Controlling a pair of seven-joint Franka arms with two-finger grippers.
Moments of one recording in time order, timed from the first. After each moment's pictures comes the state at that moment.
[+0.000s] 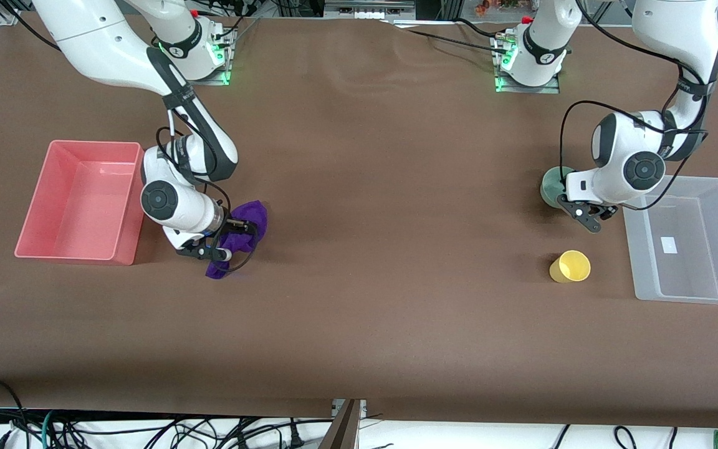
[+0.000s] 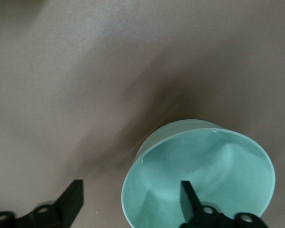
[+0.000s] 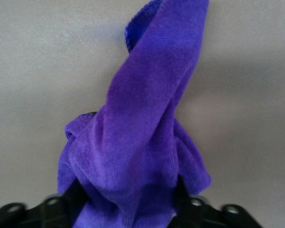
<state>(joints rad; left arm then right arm) -0.24 0.33 0.31 -2.32 0.12 2.42 0.79 0.14 0.57 0.18 -1.93 0.02 2.37 0.42</state>
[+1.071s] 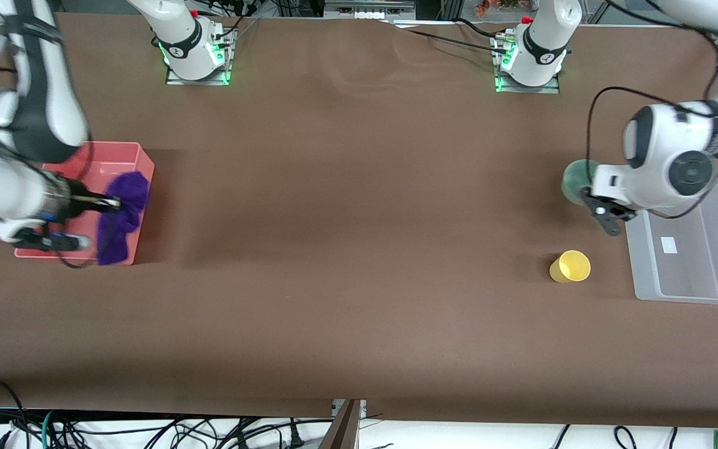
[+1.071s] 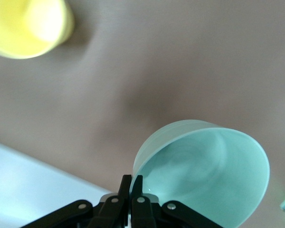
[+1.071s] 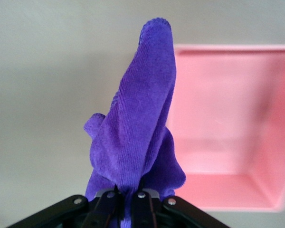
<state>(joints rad) -0.25 0.22 0.36 -2.03 0.12 1.99 1.05 -0.06 0.29 -0.02 -1.65 0.00 1.64 -0.06</state>
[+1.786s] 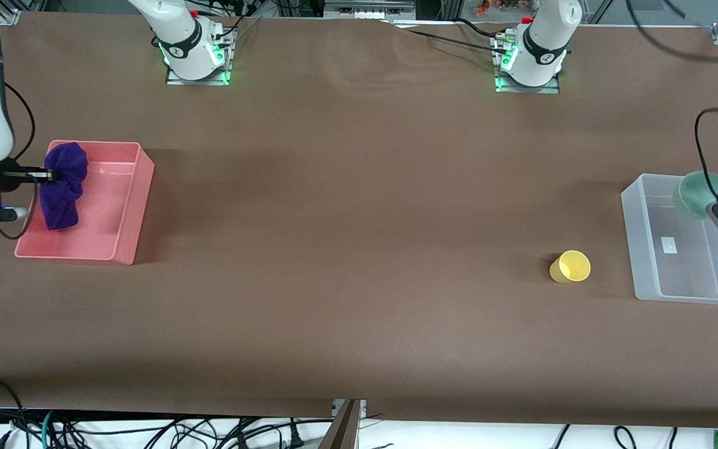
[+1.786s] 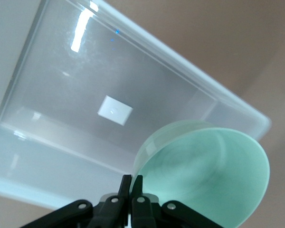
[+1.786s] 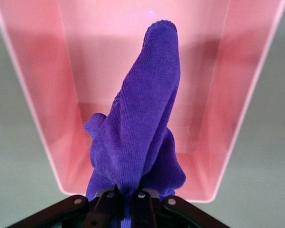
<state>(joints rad) 0.00 0.62 0.49 -1.58 0.03 1.98 1.50 -0.10 0.32 -0.25 -1.87 -0.03 1.77 -0.33</state>
